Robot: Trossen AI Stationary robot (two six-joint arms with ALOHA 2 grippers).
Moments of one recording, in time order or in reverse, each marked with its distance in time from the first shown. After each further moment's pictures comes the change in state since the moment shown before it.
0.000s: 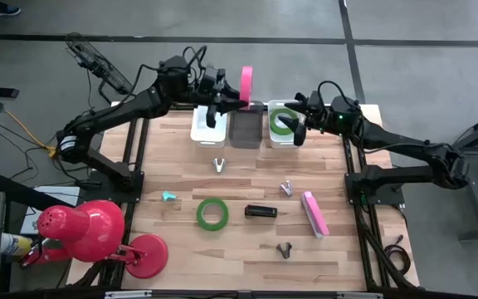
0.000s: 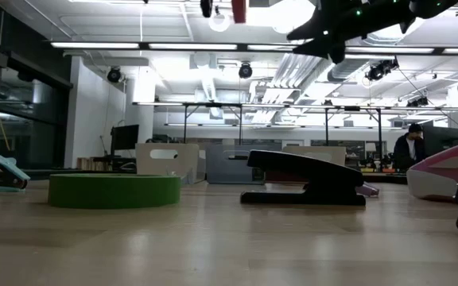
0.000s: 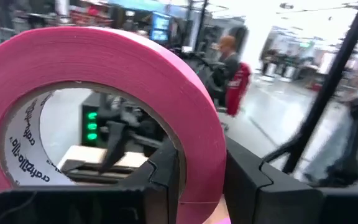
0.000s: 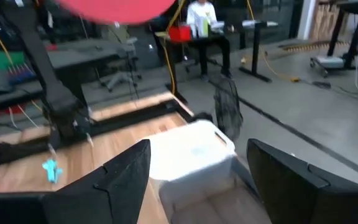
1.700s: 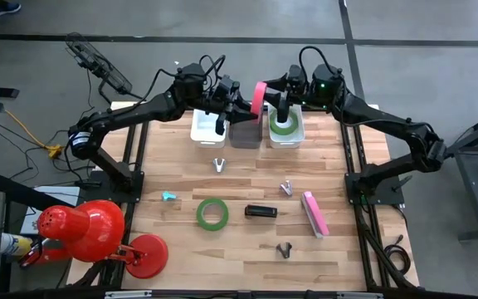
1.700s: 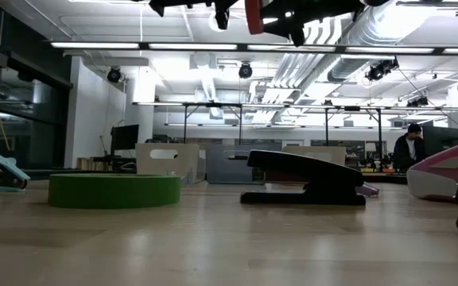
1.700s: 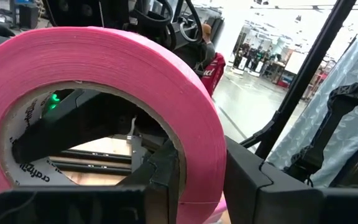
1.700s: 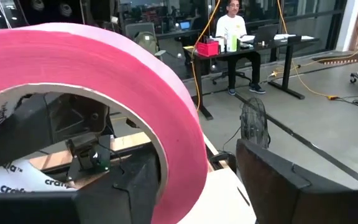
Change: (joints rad) left arm -0.034 0.104 0.000 0.066 0.073 -0.072; right arm -0.071 0.323 0.430 -0.060 -0.200 -0.009
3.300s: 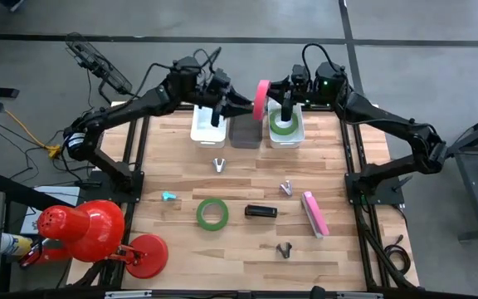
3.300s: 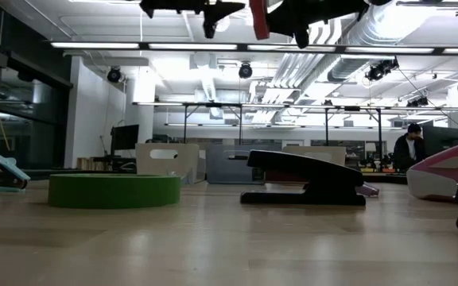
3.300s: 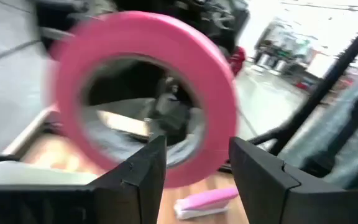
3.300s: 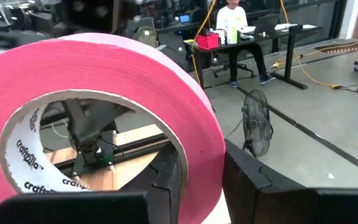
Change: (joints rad) left arm 0.086 -0.046 0.000 -0.150 -0.011 -0.018; right arm -0.040 -0.023 -0.001 -0.054 -0.040 0.026
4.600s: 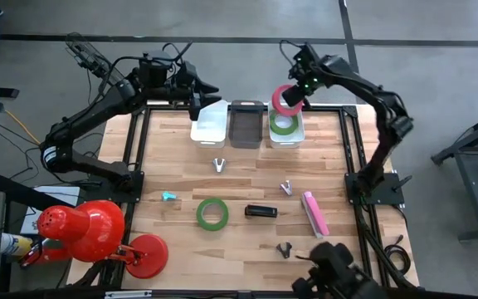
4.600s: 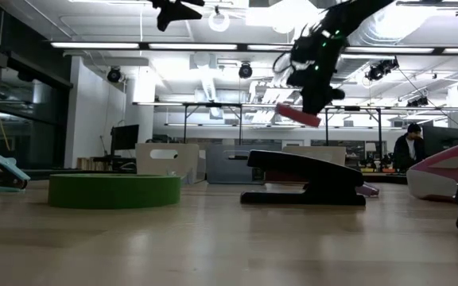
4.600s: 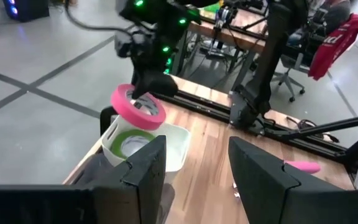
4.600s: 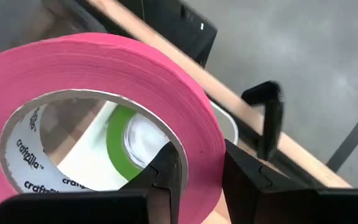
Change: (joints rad) left arm 0.085 -0.230 0.000 -0.454 -0.281 0.199; right arm -0.293 0.457 0.429 -1.021 0.310 -0.085
